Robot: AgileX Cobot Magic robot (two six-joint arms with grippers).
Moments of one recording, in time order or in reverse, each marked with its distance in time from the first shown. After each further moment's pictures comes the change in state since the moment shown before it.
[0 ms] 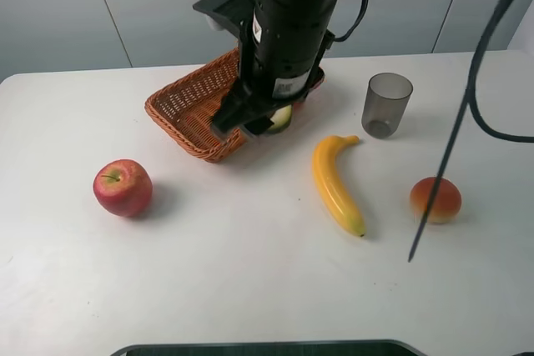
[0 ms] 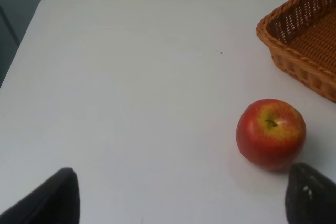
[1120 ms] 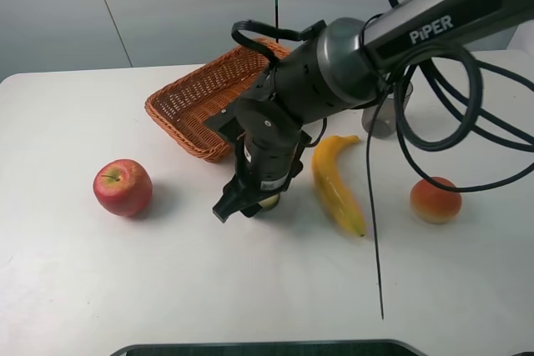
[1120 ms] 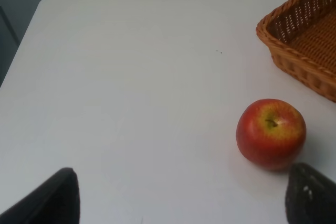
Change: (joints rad) left arm 0.000 0.000 0.000 0.000 0.000 0.000; right arm 0.033 0.263 0.193 0.009 -0.328 0.131
